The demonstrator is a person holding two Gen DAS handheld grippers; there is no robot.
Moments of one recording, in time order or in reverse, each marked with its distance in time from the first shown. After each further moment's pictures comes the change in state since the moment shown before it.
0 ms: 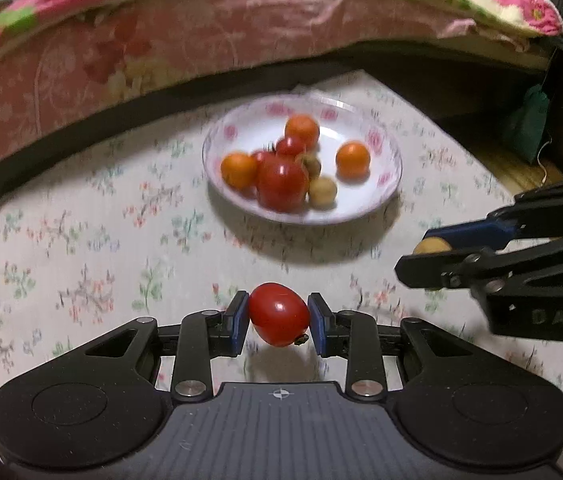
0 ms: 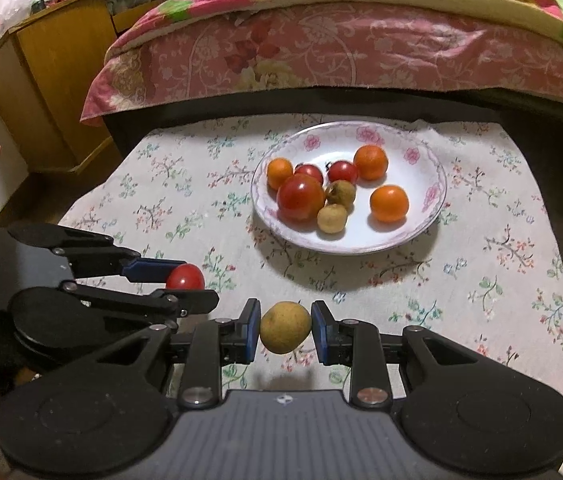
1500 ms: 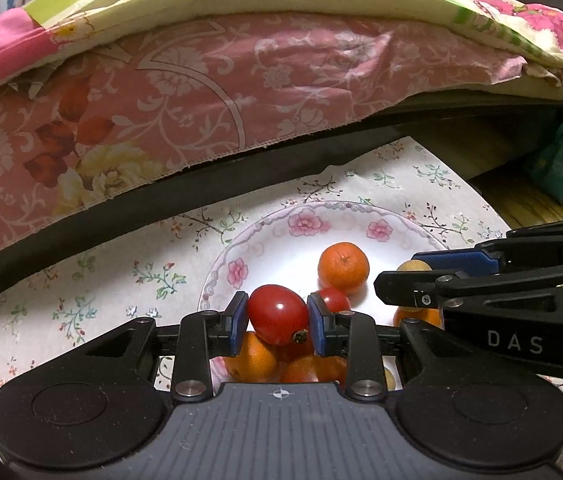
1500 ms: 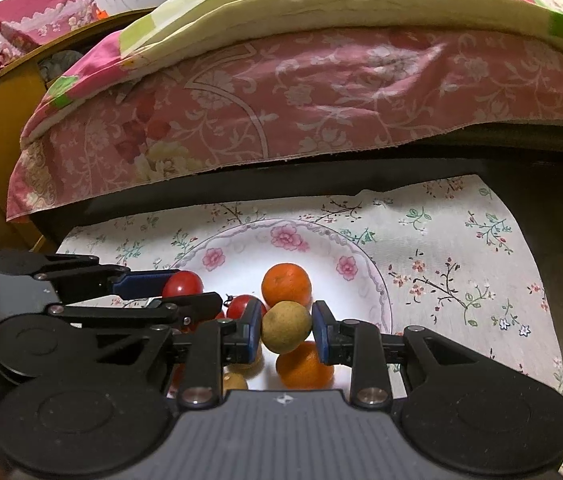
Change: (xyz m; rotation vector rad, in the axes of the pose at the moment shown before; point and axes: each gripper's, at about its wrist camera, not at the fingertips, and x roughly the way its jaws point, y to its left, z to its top) left arm 0.086 0.017 0.104 0.002 -0.062 0.038; right arm 0.073 -0.081 0.088 0.136 -0.099 -0.037
